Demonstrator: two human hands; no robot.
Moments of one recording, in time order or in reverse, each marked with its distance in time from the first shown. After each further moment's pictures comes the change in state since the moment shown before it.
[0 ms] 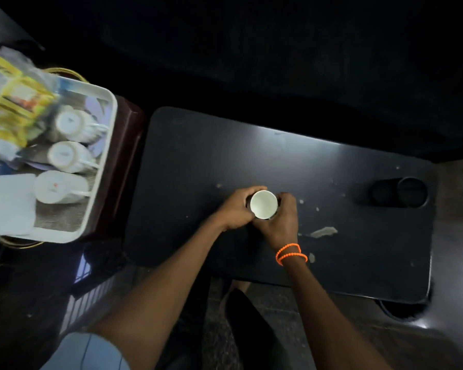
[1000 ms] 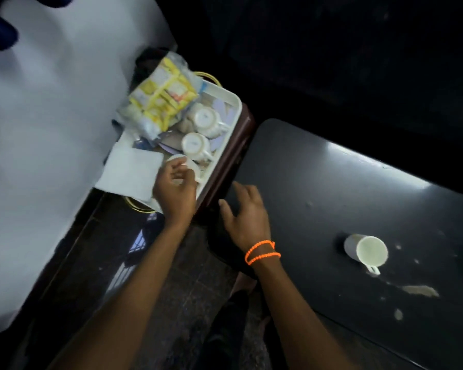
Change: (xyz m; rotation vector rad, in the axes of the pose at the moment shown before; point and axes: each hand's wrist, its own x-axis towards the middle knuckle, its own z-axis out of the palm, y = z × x) left_hand -0.163 -0.075 -0.217 -0.171 1.387 0.005; right_hand -0.090 -0.186 0.168 -0.074 -0.315 -0.542
